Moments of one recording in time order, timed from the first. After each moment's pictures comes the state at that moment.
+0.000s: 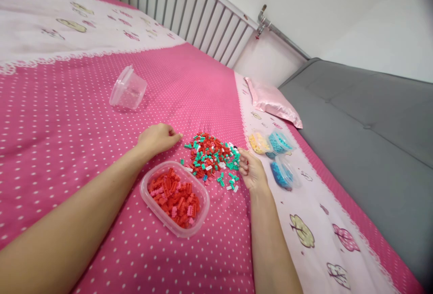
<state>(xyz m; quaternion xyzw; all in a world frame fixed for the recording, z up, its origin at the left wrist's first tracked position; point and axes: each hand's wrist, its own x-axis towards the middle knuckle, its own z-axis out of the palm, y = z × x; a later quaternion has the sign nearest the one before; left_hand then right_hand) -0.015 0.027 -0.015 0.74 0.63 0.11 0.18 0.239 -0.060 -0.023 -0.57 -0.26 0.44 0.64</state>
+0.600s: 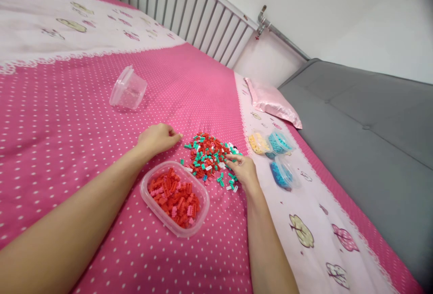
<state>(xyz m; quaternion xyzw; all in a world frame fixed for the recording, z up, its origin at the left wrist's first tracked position) -0.015 0.027 -0.015 0.74 0.63 0.12 0.19 0.244 -0.056 -0.043 -0.74 -0.52 0.21 0.38</state>
